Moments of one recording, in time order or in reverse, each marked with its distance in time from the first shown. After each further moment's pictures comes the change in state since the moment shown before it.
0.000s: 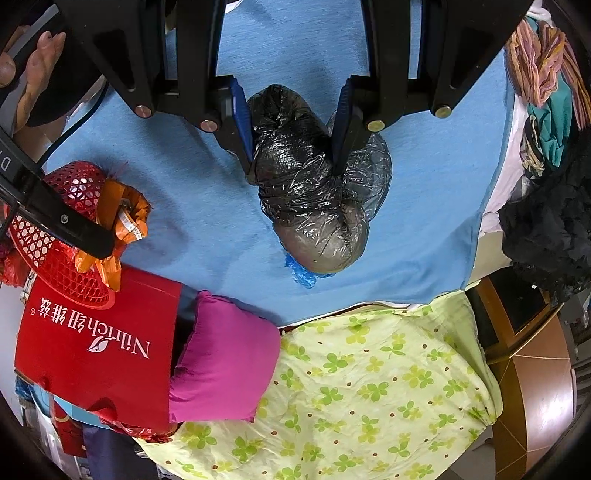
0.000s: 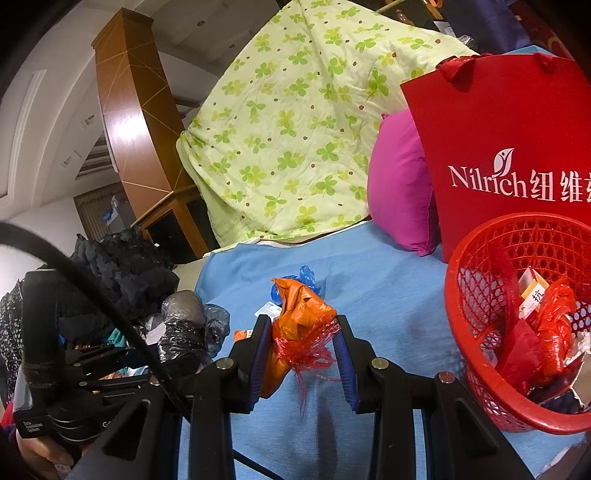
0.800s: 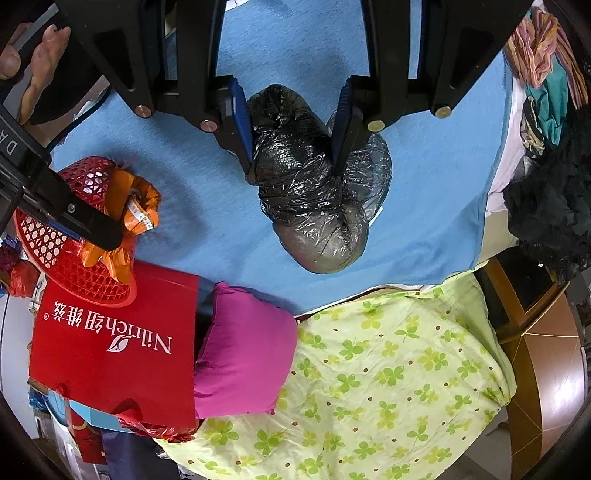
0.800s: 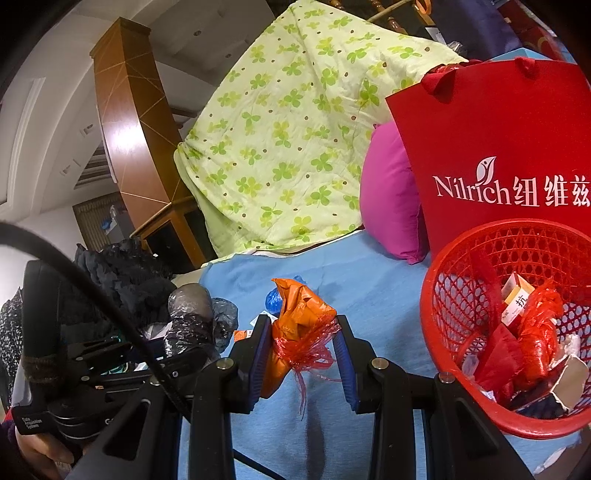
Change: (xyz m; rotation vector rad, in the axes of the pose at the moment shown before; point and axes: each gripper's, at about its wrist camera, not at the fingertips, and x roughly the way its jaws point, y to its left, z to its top) left arm -0.009 -0.015 0.006 0.059 -0.031 -0.025; right arm -0.021 -0.004 0.000 0.014 -0.038 -0.011
